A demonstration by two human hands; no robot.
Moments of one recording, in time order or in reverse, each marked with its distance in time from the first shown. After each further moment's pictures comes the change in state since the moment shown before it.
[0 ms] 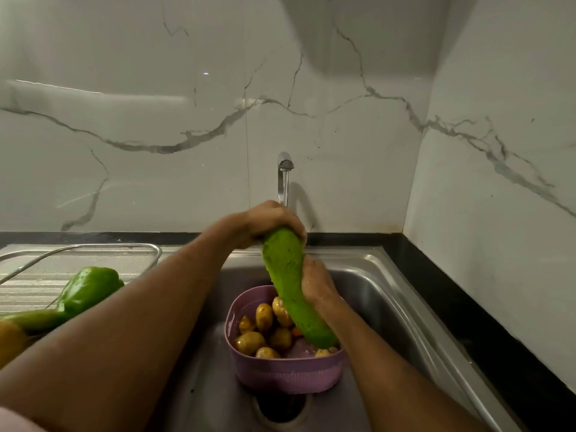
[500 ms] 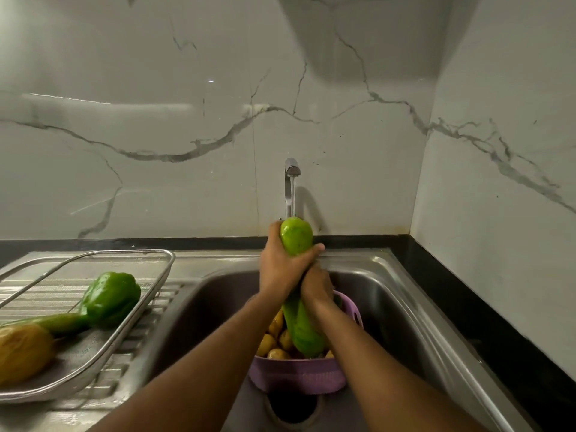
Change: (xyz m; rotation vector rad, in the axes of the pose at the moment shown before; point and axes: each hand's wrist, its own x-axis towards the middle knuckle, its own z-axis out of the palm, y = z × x) left_hand -0.024 -0.052 0.084 -0.216 0.675 0.181; right_hand -0.007 -0.004 0.029 0.327 0.124 0.239
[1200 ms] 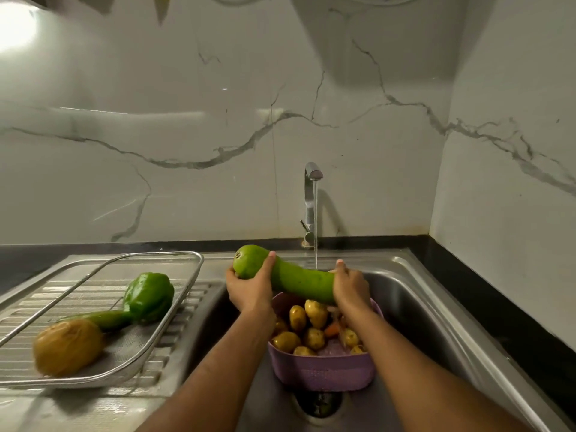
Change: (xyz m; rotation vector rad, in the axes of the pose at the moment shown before) left_hand -0.024 -0.027 -0.063 -0.521 0.525 -0.503; right_hand 0.006 0.010 -0.022 -0.322 0.183 -0.139
